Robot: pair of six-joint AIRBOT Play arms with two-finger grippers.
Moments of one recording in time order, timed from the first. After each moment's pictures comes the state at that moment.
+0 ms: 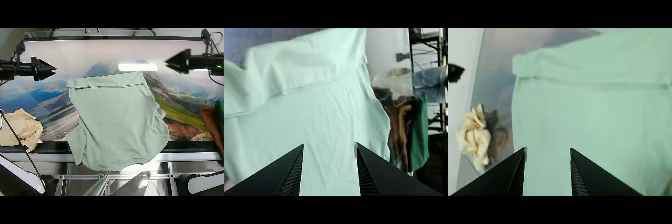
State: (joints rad) left arm 0.38 -2.03 1.95 0.46 -1.56 -1.17; right arm -0.32 -1.70 1.59 -0.43 1.43 1.10
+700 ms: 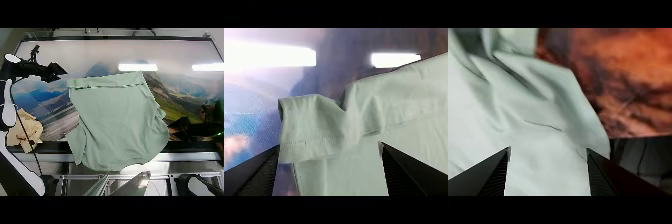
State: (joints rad) left arm 0.23 -2.12 2.01 0.80 -1.28 -1.23; right arm -0.49 -1.10 0.48 -0.79 1.18 1.28
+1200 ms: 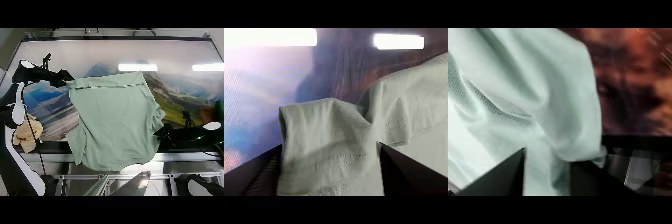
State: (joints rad) left arm 0.17 -2.21 2.01 0.82 -1.23 -1.23; right arm -0.23 -1.16 0.37 -0.69 1.01 1.29
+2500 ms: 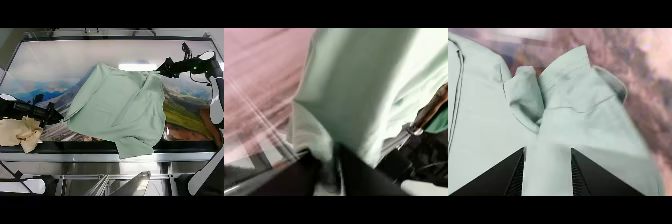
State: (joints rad) left arm 0.38 -1.58 0.98 0.82 -1.44 -1.34; right arm -0.20 -2.13 2.03 -0.69 1.23 1.35
